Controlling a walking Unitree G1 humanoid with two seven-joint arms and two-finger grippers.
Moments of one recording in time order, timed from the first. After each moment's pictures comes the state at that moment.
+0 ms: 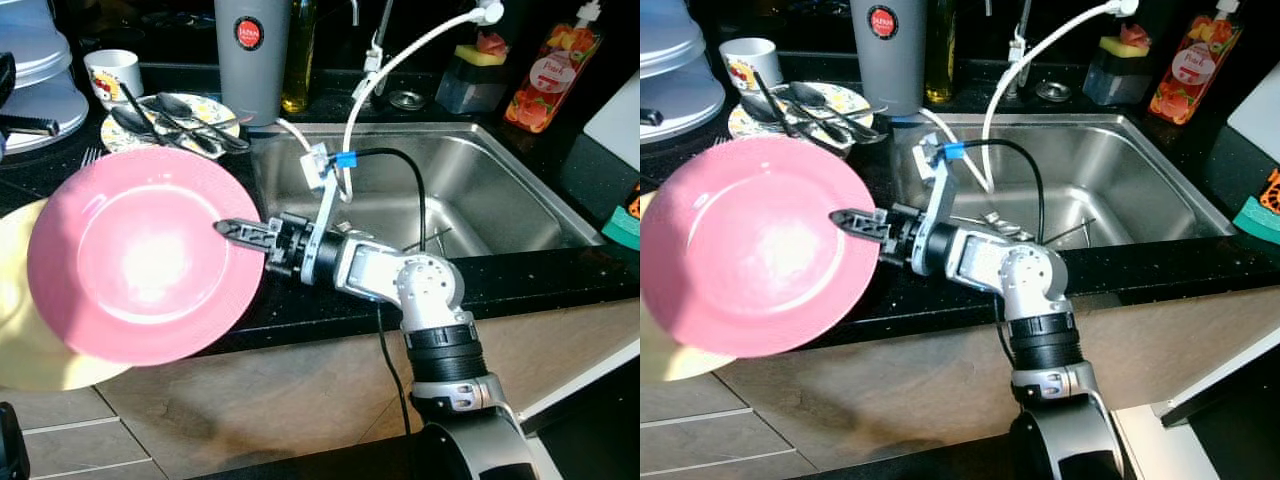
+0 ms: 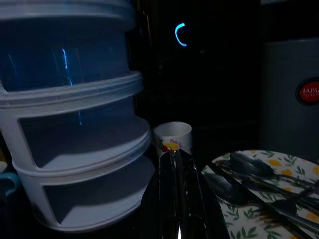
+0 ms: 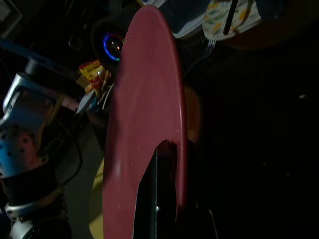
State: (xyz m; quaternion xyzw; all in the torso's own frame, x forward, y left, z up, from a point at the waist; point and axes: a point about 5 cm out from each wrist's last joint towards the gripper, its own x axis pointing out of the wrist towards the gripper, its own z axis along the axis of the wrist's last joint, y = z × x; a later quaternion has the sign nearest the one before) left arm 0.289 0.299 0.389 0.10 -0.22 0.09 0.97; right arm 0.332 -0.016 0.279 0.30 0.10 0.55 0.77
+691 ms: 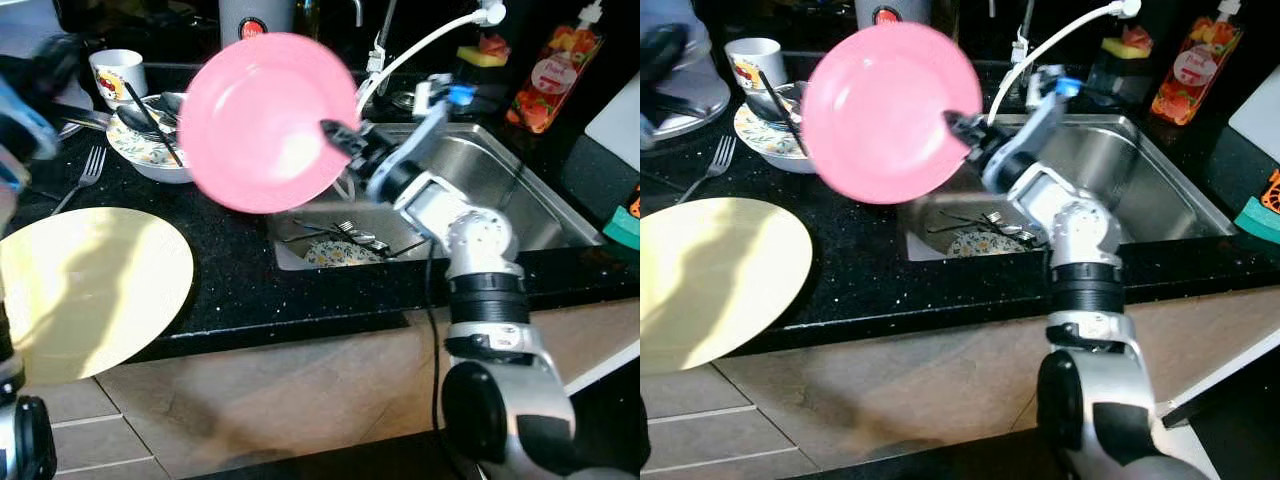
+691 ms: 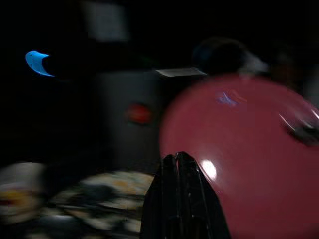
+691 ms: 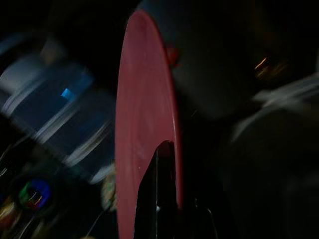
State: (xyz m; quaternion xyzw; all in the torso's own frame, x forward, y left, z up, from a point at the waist) left arm 0.296 0.222 0.375 0.09 -0.24 -0.22 0.94; right arm 0.389 -0.122 0.337 0.37 -0.10 0.31 0.87
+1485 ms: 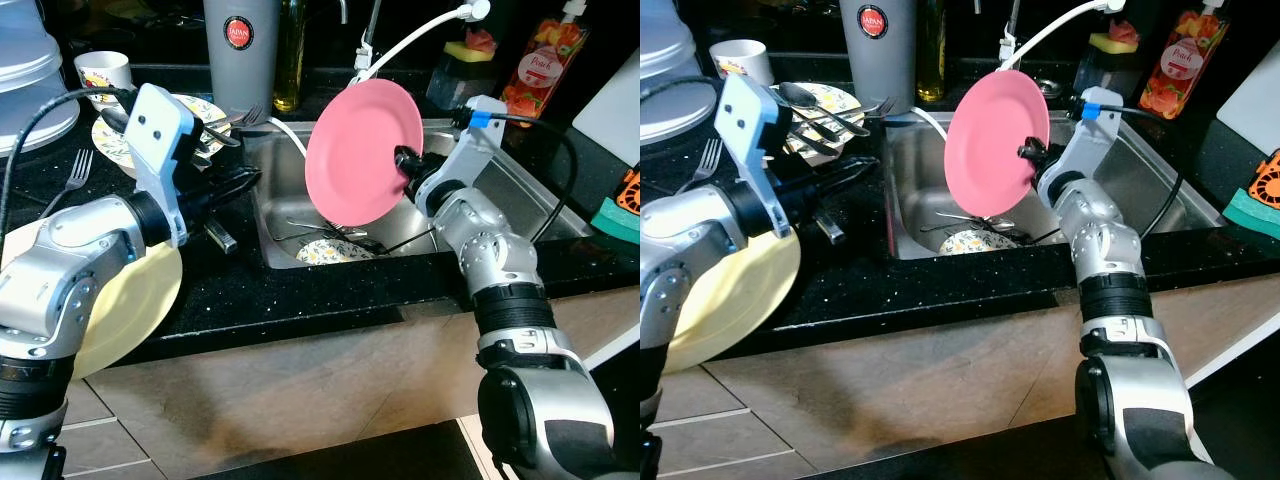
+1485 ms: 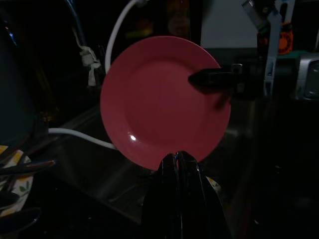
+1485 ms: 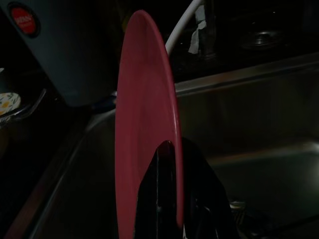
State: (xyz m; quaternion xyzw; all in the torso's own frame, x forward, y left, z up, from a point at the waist) left arm 0.306 0.158 0.319 0.13 -0.12 -0.38 0.91; right arm 0.406 -0.159 0.294 0.15 -0.11 0.13 0.97
